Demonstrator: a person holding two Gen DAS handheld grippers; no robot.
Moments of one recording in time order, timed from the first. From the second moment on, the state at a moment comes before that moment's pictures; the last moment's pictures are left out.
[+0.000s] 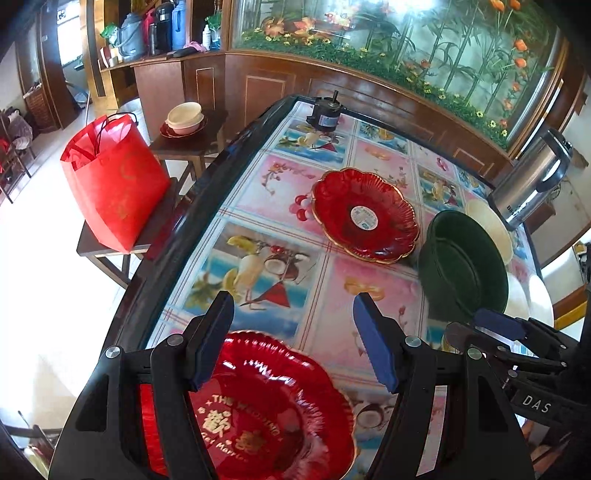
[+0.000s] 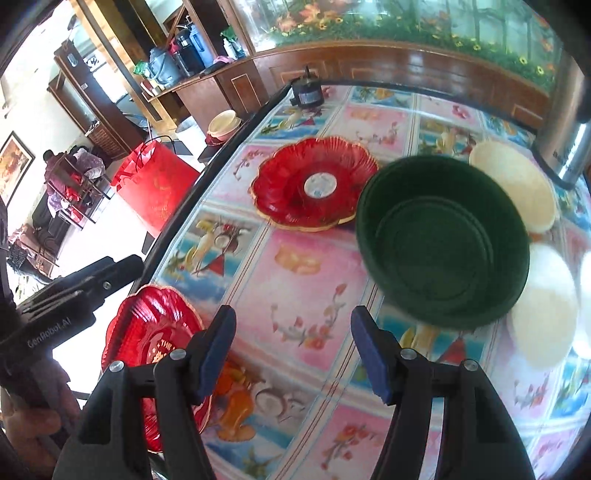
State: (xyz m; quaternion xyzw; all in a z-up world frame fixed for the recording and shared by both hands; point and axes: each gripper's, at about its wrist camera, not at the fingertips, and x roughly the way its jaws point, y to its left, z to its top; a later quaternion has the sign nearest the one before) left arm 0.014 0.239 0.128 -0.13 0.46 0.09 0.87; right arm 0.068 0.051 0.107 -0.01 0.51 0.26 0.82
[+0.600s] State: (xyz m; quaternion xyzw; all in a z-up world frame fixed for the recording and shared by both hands) left arm 0.067 0.207 0.130 -0.12 0.46 0.10 0.87; right arm 0.116 0.047 0.116 -0.03 0.50 0.28 0.82
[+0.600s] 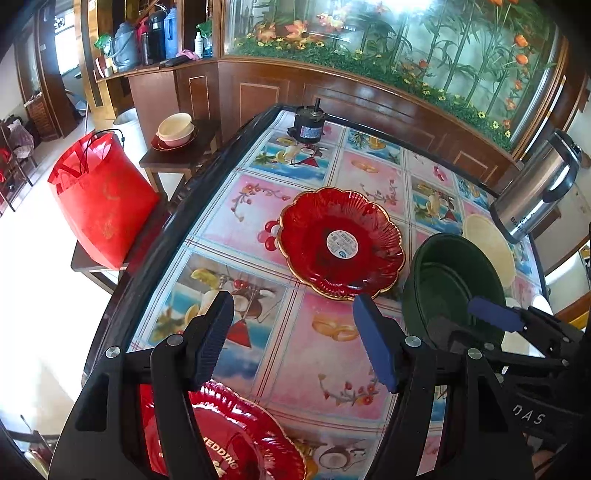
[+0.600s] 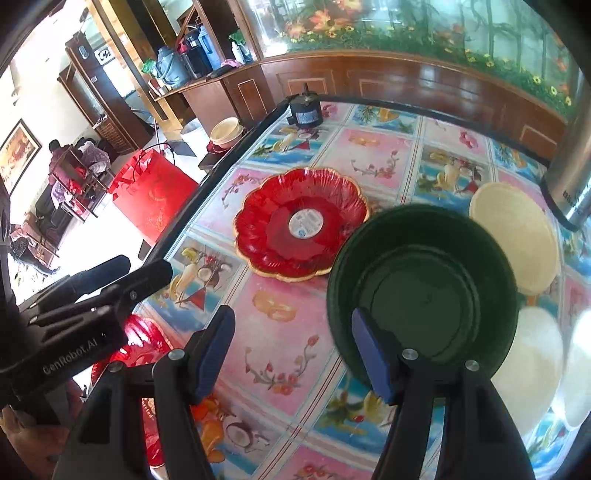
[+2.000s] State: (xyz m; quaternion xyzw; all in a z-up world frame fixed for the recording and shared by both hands) left arm 0.151 0.217 0.095 -0.13 0.49 0.15 0.85; right arm 0.214 0.068 0.103 -0.11 0.50 0.30 0.81
